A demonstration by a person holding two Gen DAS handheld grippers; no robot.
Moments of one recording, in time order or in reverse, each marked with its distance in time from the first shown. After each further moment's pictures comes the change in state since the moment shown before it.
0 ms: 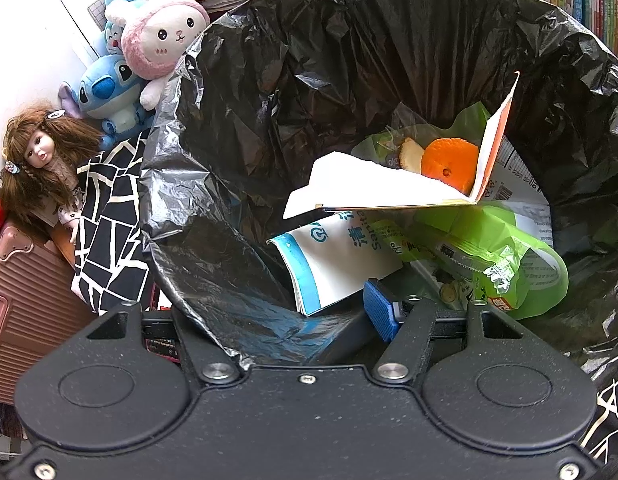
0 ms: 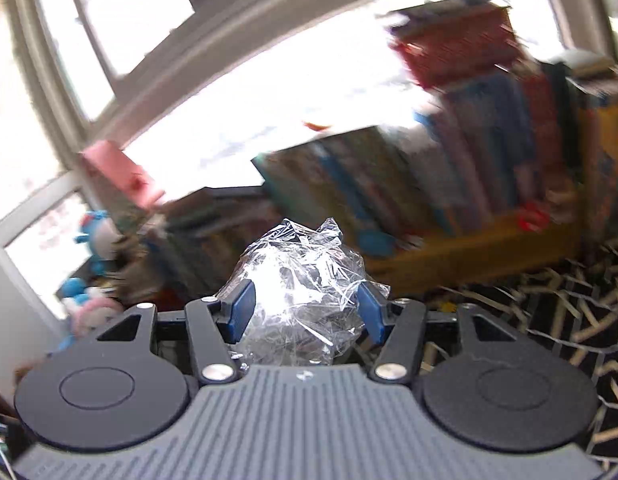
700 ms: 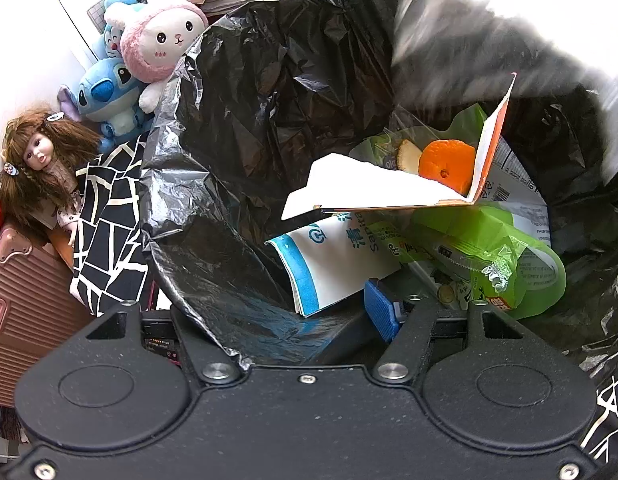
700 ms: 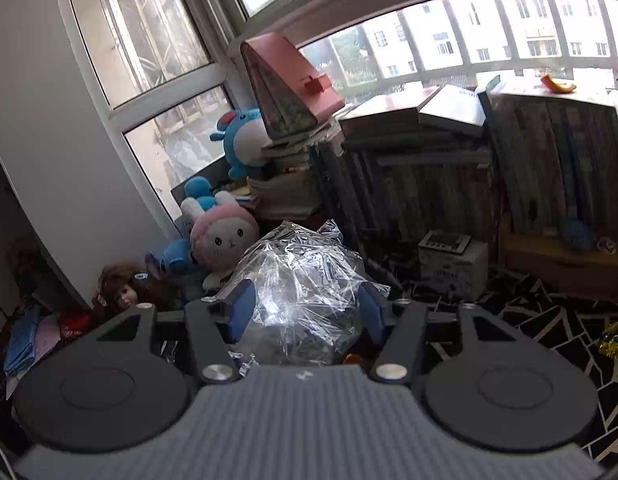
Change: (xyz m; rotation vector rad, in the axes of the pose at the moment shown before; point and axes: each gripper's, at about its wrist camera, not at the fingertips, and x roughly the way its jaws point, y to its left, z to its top) left arm -0.002 -0.001 -0.002 0.002 -0.012 -0.004; right arm 0.076 0.157 -0.033 -0.243 0.244 0.332
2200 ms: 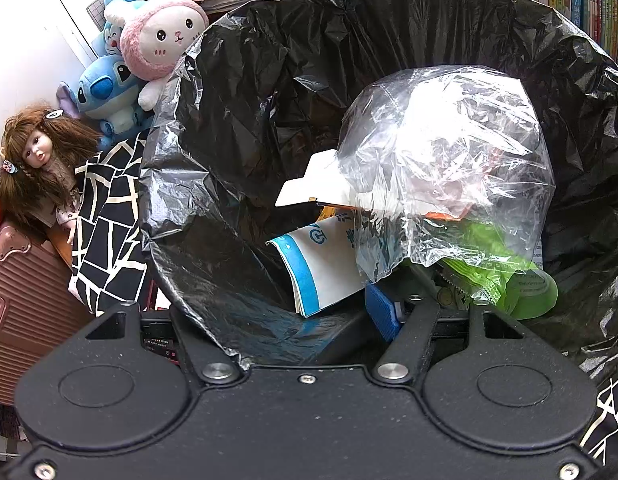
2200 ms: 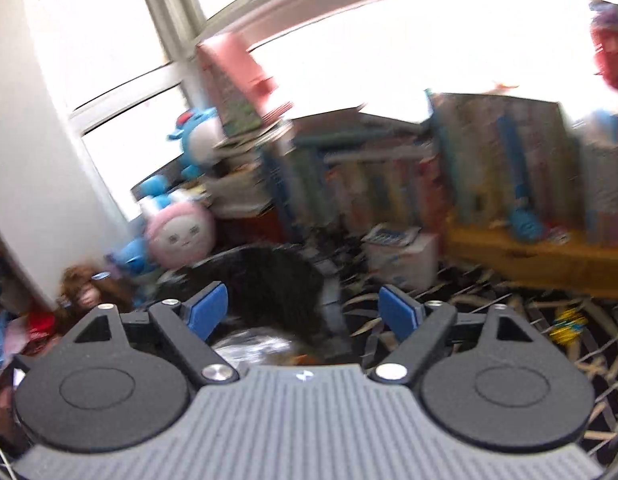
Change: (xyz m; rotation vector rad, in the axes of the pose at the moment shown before) left arm 0.000 0.001 0.002 -0.006 0.006 -0.003; right arm -0.034 -0.025 0.000 0.019 -0.030 -0.167
